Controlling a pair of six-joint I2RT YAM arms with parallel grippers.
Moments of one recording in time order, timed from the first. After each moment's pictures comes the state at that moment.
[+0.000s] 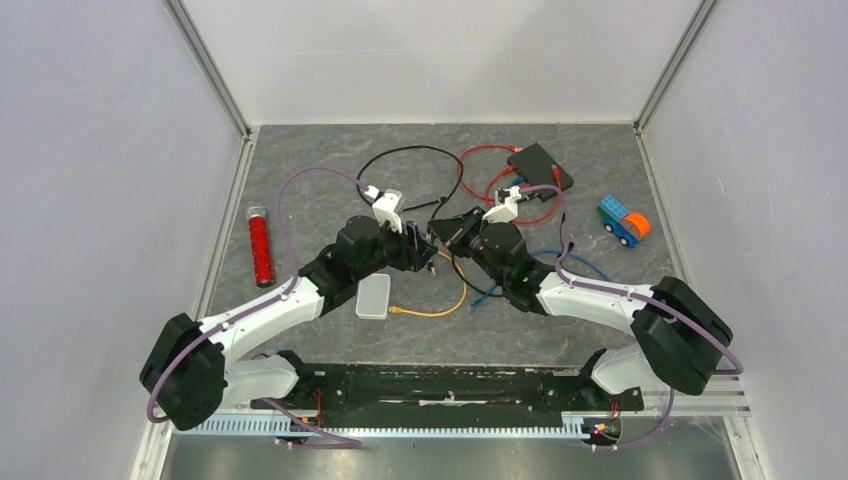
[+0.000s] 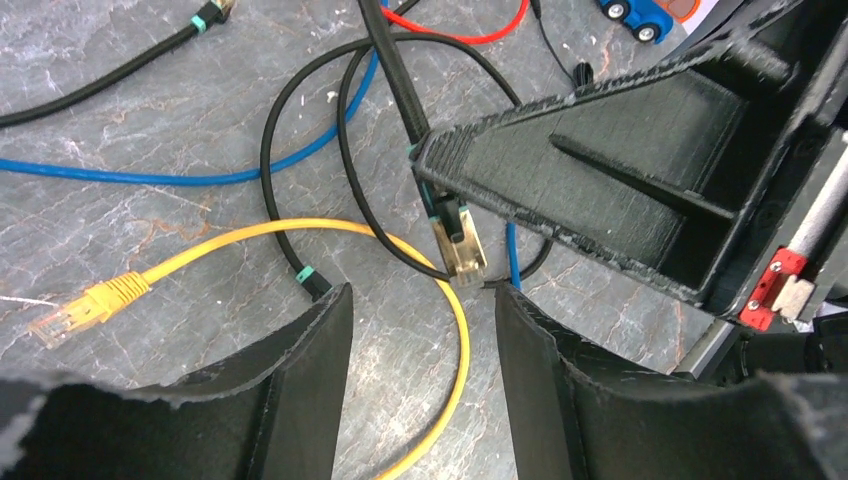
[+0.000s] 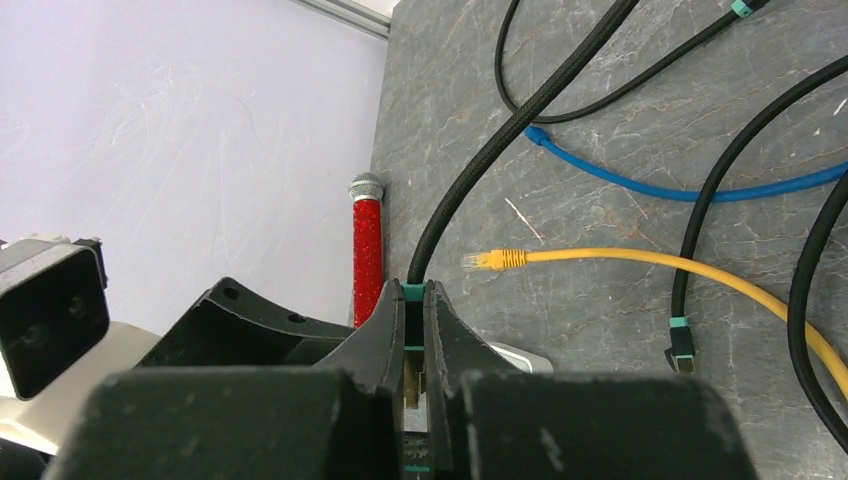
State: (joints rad) left arm -0.71 1.18 0.66 0.16 0.08 -0.42; right arm 0.83 1.41 0.67 0.57 0.29 1.08
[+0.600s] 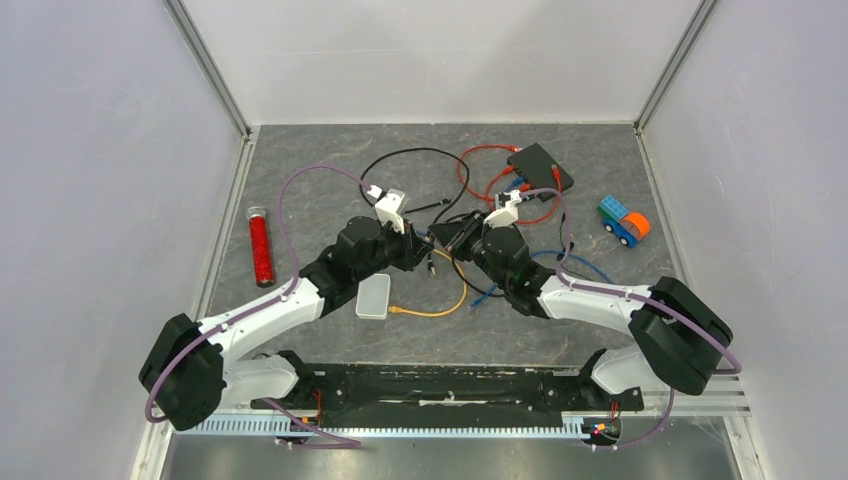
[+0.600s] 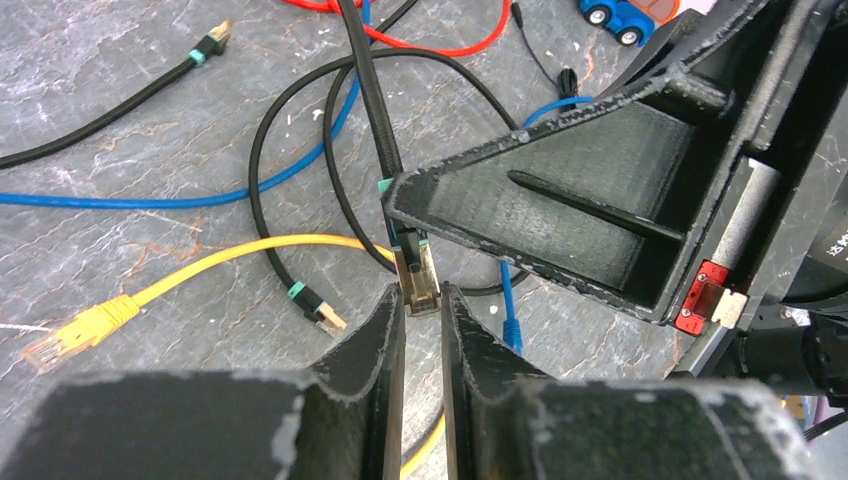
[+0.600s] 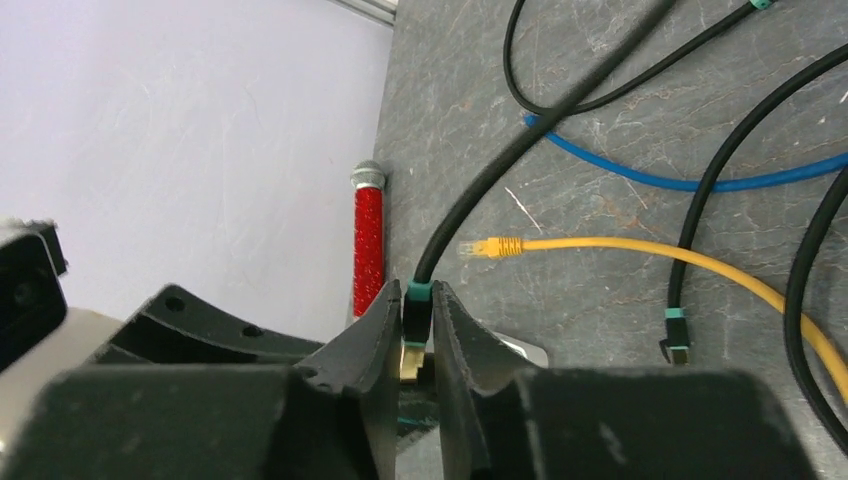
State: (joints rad) left arm -0.72 1.18 0.66 0.20 0.08 -0.40; right arm 0.83 1.41 0.64 0.61 0.25 1.09
